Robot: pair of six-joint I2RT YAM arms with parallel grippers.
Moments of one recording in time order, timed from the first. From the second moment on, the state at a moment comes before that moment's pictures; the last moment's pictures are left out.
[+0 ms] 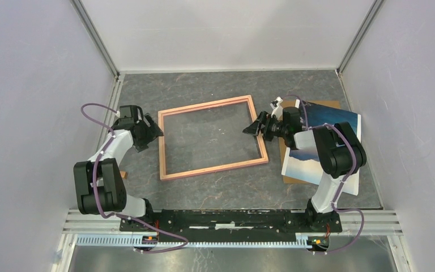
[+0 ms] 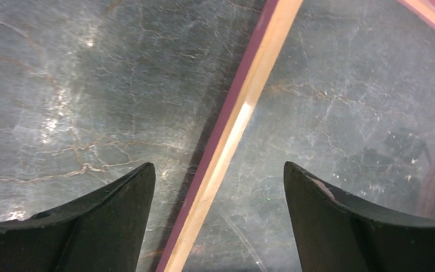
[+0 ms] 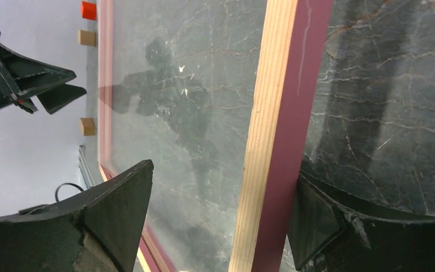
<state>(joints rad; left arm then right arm) 0.12 1.42 0.85 -0.43 0.06 -0.54 0.21 1.85 0.73 0.57 -0.69 0.68</state>
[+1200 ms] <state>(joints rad) 0.05 1.46 0.86 -0.47 0.12 -0.53 0.26 1.77 0.89 0.13 -0.28 0.27</state>
